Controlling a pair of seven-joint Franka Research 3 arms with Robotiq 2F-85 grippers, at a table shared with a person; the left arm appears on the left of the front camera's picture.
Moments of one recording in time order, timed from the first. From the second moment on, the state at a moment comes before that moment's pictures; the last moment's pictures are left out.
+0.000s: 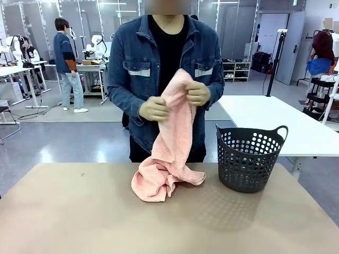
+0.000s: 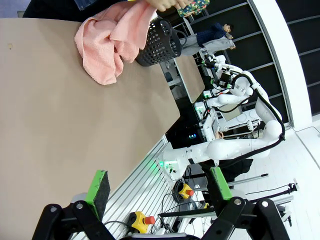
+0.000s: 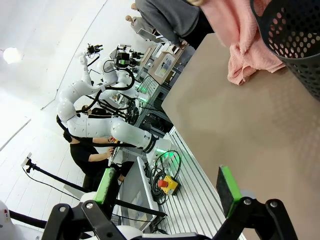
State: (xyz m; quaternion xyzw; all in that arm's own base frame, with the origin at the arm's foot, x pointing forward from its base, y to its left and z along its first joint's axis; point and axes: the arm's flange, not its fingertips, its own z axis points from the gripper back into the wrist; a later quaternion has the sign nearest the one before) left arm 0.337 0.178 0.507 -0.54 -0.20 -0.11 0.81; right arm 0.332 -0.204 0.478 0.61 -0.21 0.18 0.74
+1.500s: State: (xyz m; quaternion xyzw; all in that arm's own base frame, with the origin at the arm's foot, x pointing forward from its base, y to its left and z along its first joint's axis) left arm 0.337 0.176 0.510 -0.54 -0.20 -0.12 0.81; right arm 0.332 -0.204 0.478 0.61 -0.21 0.18 0.74
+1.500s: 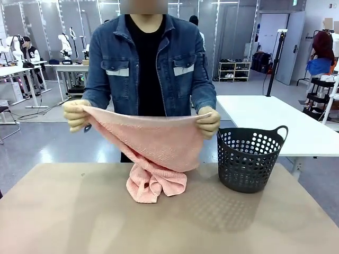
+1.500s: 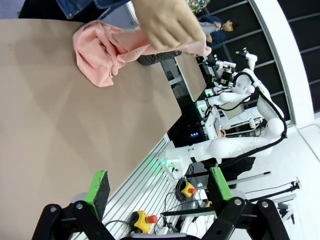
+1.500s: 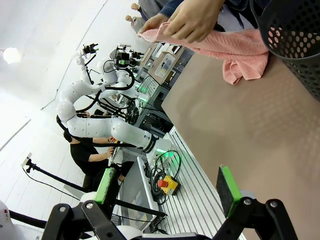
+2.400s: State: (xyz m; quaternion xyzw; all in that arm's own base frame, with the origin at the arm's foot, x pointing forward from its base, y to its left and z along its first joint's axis) left arm 0.312 0.018 0.721 -0.07 -0.33 -0.47 0.82; right arm 0.297 -0.012 0.661 0.26 -0.19 0.60 0.74
